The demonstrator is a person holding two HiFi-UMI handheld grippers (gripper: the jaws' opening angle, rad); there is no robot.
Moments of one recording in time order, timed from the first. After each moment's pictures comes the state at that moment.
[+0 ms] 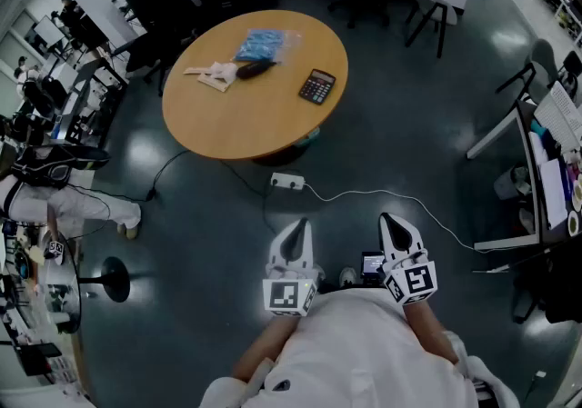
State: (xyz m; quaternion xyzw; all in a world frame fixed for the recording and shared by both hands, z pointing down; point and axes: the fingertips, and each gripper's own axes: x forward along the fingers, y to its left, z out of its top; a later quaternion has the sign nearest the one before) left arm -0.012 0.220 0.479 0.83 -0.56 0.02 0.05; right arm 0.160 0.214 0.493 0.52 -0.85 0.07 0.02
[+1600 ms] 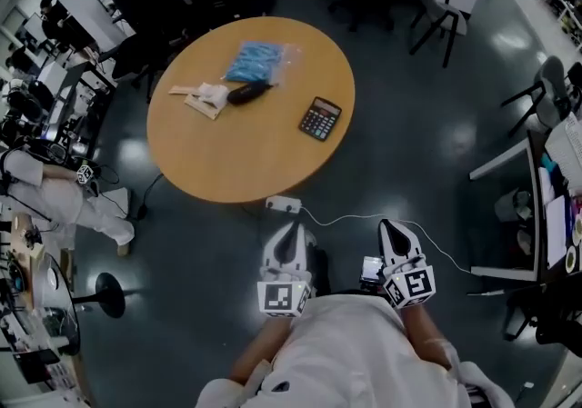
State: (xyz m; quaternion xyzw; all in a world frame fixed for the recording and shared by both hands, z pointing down) left arm -0.045 0.028 0.518 0.82 -0.57 0.02 0.06; right arm 0.150 0.028 0.540 0.51 -0.85 0.10 0.02
